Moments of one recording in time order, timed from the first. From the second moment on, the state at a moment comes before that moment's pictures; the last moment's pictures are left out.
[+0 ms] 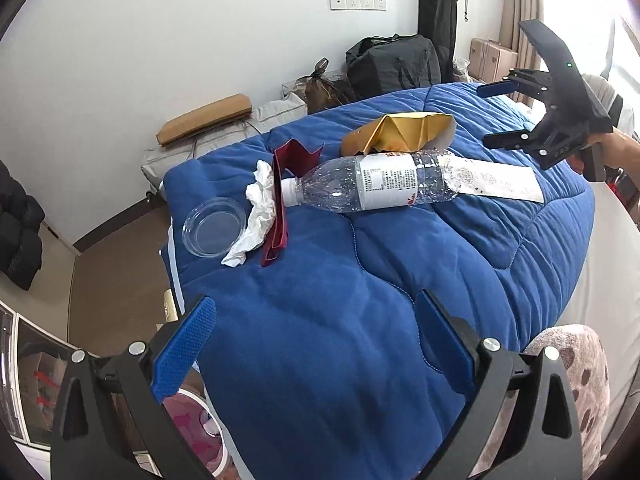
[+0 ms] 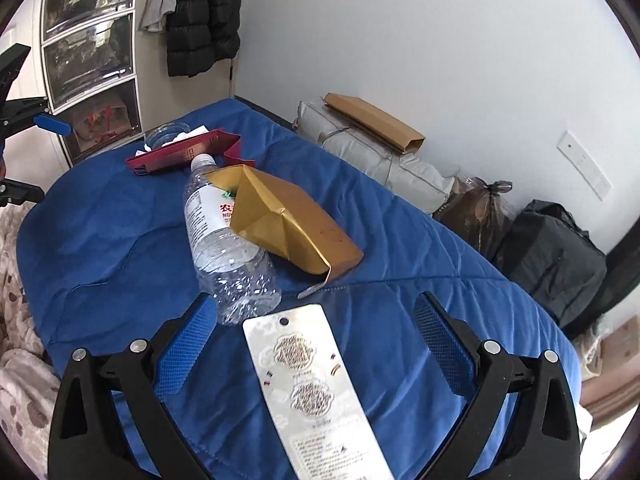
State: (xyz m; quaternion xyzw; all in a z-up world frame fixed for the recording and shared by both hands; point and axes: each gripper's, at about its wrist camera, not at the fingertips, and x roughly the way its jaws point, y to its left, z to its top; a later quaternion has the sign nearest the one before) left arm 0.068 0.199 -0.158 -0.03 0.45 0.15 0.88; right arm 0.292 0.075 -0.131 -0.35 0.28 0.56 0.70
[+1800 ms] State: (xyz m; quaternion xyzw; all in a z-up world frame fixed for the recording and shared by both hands) left arm 0.124 0.301 -0.164 -0.02 0.45 0.14 0.88; right arm 0.329 0.024 -0.113 -0.27 0.32 0.54 0.73
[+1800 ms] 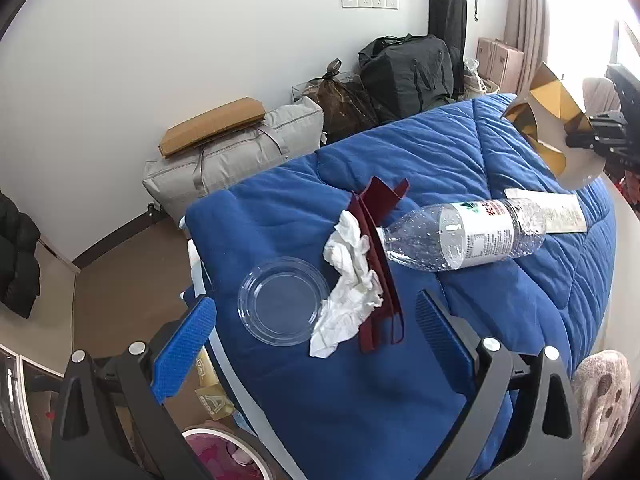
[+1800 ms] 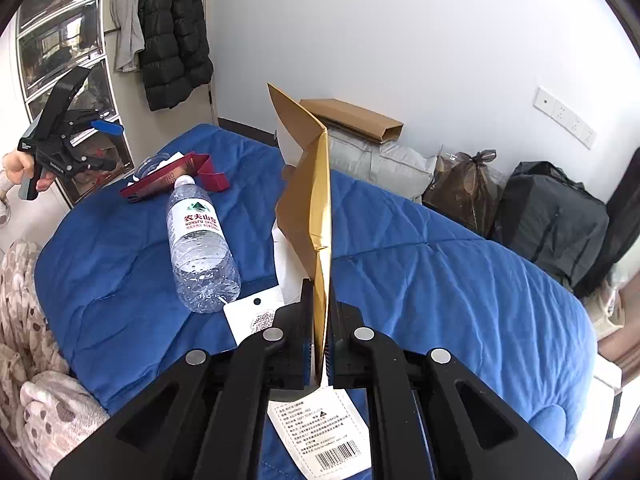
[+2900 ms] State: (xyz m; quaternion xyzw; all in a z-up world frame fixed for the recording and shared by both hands) left arm 0.115 0.322 -0.181 -0.05 0.44 0.12 0.89; right arm 0.306 0.061 -0.109 -0.29 0.31 0.55 0.72
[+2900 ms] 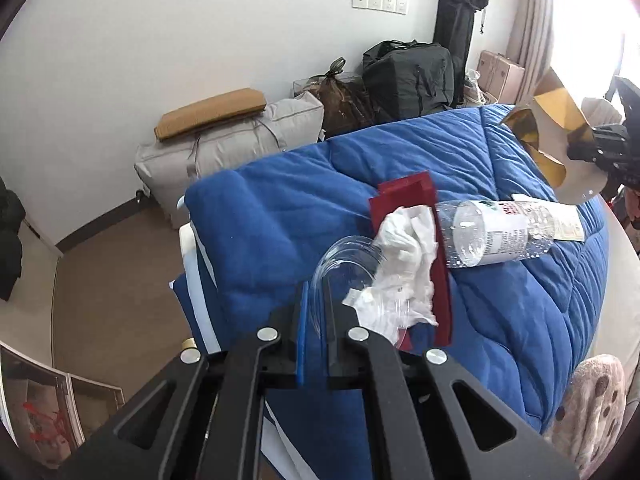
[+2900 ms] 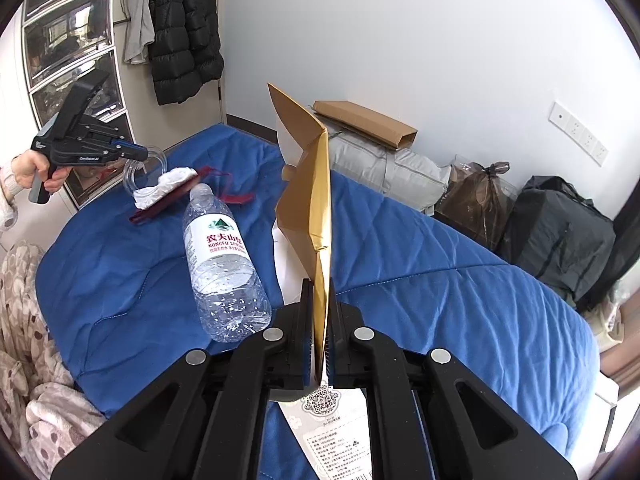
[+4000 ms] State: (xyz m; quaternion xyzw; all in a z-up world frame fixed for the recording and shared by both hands) left arm -0.132 0.314 -0.116 0.01 0.35 0.23 0.91; right arm 0.096 0.210 -0.079 -0.32 0.25 0.71 0.57
